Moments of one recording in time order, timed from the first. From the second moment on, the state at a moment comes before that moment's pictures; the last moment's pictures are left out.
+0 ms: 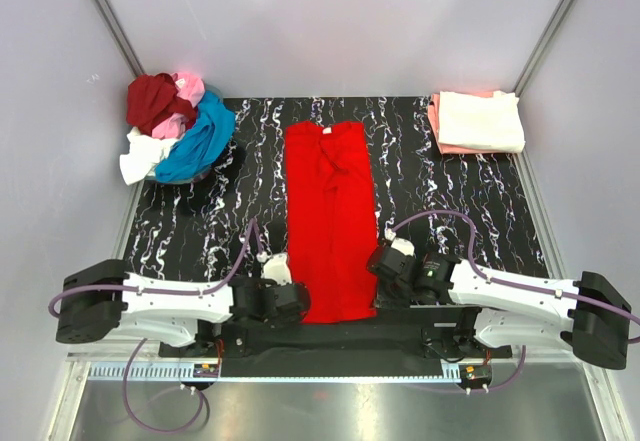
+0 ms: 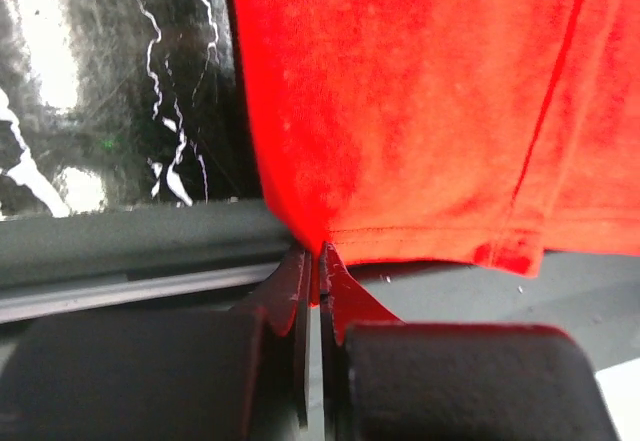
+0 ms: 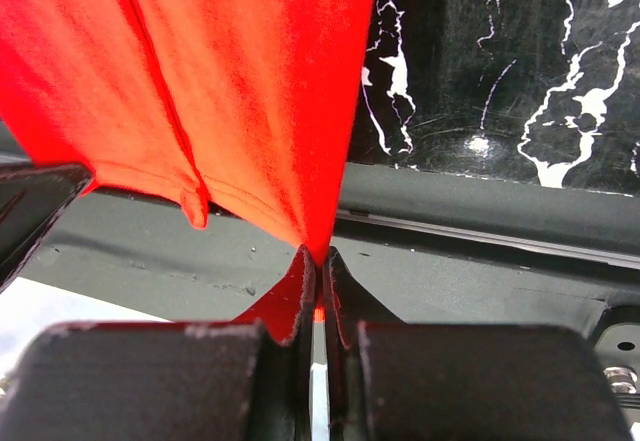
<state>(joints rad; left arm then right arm) -1.37 1.16 0.47 -0.50 -0.31 -1.47 1.12 1.08 0.62 -0.68 0.08 1.20</state>
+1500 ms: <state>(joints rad) -0.58 1.54 1.16 -0.66 -0.08 -0.77 0.52 1.80 1.46 -0.84 0.01 0.54</state>
